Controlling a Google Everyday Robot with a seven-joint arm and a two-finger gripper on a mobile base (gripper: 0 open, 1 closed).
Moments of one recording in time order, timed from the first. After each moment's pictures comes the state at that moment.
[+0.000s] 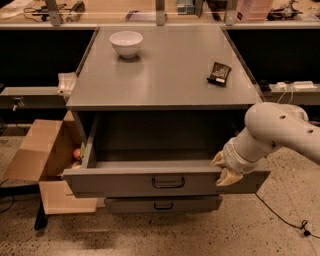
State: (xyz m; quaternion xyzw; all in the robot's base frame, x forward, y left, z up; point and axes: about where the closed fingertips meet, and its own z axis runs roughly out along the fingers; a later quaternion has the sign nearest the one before) arm 0.495 -0.204 0.652 -0.74 0.65 0.05 0.14
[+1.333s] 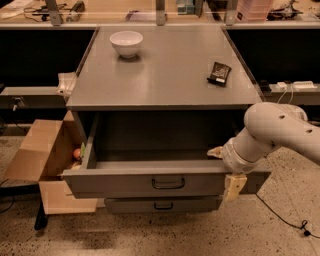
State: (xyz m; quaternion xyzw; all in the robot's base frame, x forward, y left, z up) arm 0.495 -0.204 0.652 -0.74 0.65 0.05 0.14
